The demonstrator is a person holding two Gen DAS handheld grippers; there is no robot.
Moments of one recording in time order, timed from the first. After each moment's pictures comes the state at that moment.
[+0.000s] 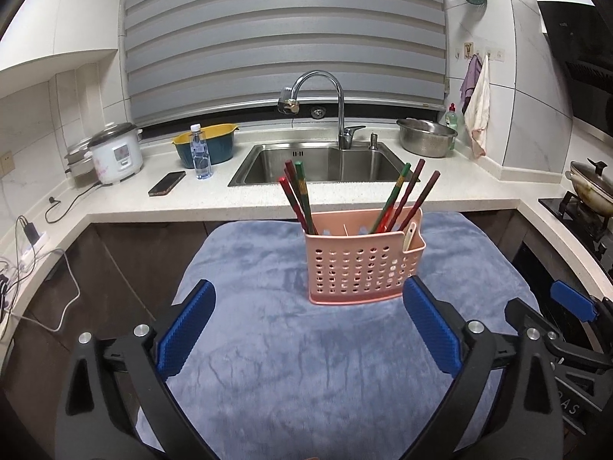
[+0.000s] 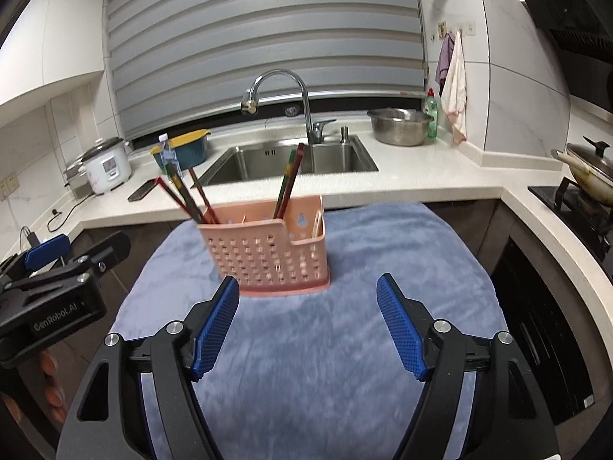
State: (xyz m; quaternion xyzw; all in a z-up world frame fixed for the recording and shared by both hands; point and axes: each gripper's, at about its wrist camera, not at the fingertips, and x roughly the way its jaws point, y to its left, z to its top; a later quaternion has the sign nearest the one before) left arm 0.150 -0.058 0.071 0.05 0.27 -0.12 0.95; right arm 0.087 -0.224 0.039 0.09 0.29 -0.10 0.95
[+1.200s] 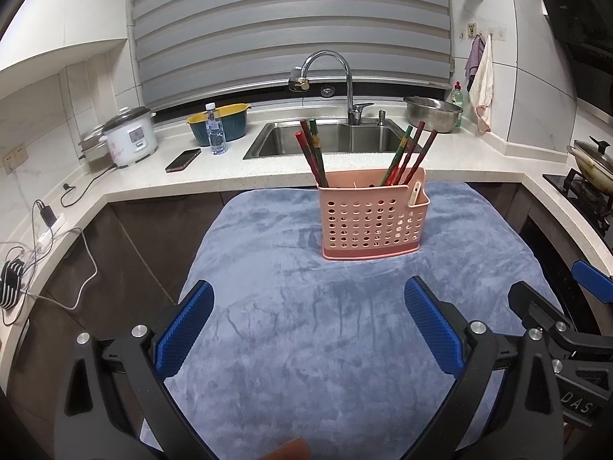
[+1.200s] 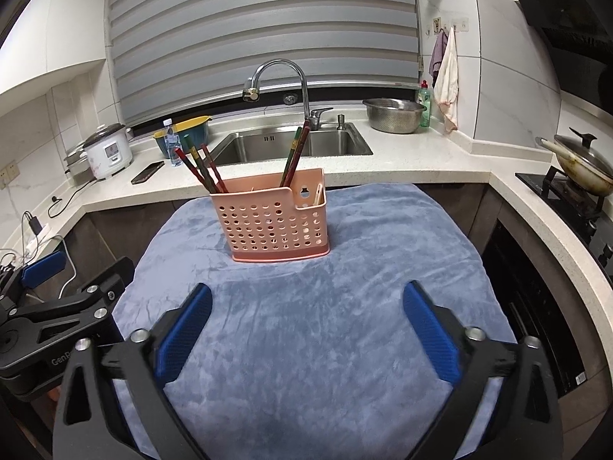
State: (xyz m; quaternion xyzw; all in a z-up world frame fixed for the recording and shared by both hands) left arm 0.104 -0.041 0.056 0.07 0.30 -0.10 0.95; right arm 0.048 -0.199 0.037 0.08 0.30 -0.10 0.94
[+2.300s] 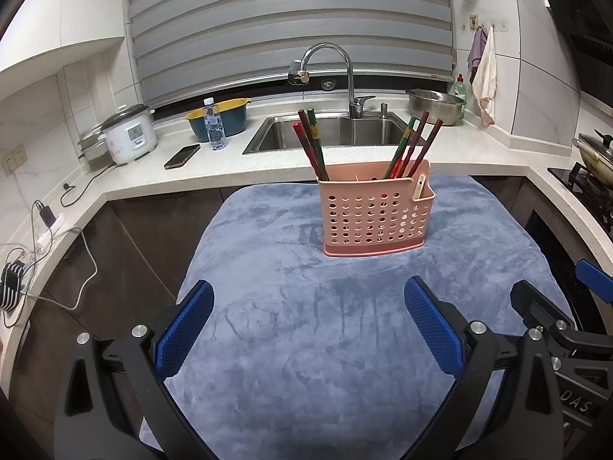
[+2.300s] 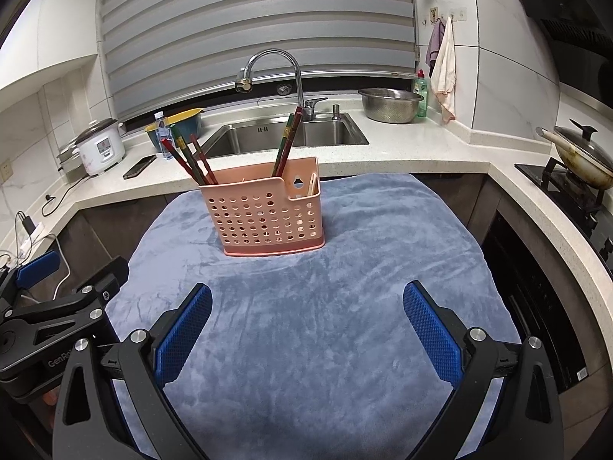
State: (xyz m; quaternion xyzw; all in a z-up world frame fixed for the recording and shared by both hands) left arm 0.116 -0.045 0.043 0.08 0.31 -0.10 0.94; right arm 0.058 -0.203 0.024 0.09 0.31 -0.11 0.94
